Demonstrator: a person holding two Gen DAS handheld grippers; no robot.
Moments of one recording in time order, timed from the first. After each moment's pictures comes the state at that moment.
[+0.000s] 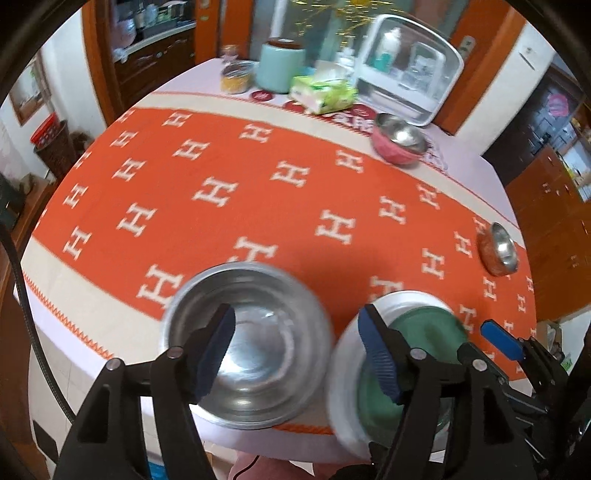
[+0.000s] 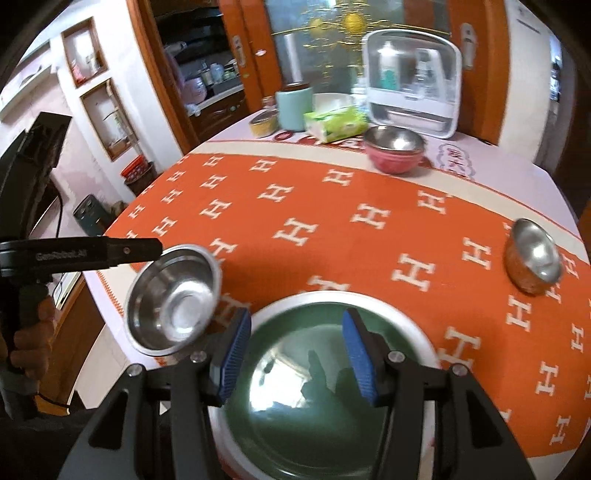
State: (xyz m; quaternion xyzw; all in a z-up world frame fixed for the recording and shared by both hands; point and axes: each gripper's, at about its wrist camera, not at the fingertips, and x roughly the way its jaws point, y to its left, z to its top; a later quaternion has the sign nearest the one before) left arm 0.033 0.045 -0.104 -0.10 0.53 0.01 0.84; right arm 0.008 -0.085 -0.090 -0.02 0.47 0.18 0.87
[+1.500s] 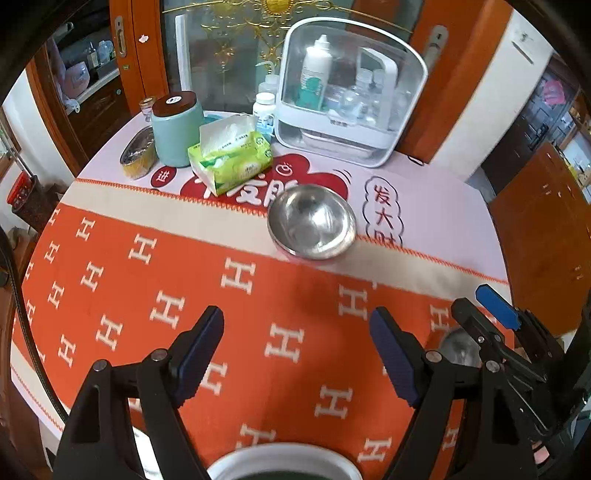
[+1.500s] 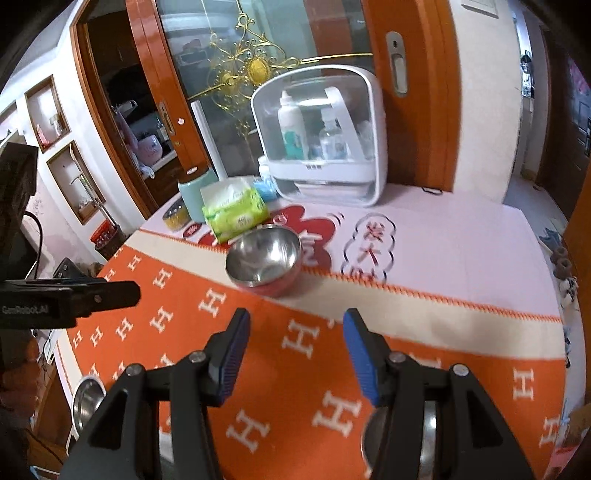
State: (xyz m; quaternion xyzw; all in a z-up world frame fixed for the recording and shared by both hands) left arm 0.254 -0.112 -0.052 -0.07 0.52 0.00 0.85; right arm 0.231 -0.227 -0.041 0.02 0.41 0.16 0.90
